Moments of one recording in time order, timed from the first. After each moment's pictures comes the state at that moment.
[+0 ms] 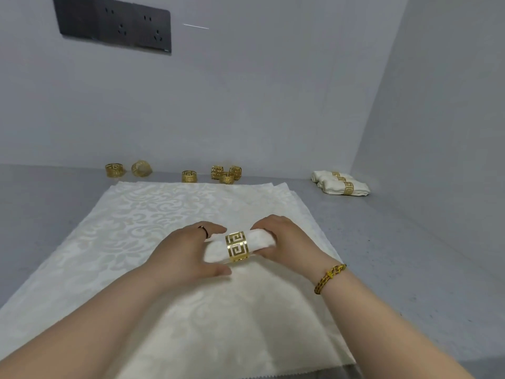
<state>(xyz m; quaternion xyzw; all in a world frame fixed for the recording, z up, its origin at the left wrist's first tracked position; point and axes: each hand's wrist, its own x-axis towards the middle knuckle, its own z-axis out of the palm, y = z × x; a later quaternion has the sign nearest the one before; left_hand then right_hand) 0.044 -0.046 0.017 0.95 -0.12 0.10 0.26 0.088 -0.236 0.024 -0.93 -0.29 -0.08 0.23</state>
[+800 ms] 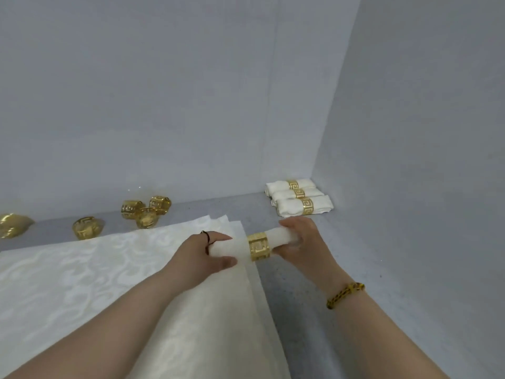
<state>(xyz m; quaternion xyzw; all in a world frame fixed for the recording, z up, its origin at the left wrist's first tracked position) 0.263 -0.181 0.066 0.89 -0.08 -0.07 0.44 0.264 -0.384 0.055 -0.90 -0.05 -0.11 0.41</state>
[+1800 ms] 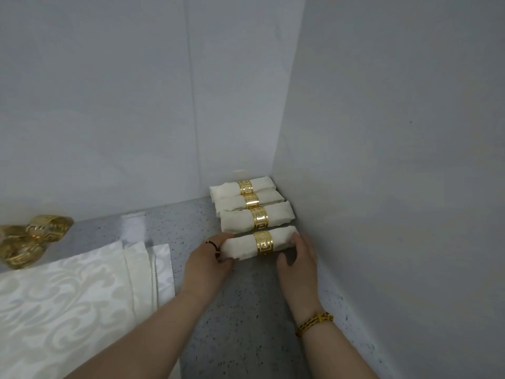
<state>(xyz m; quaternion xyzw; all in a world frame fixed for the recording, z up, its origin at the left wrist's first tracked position) 0.376 -0.345 -0.005 0.88 -0.04 0.01 0.46 0.344 -0.493 -0.009 -0.86 0.17 -0.10 0.47</state>
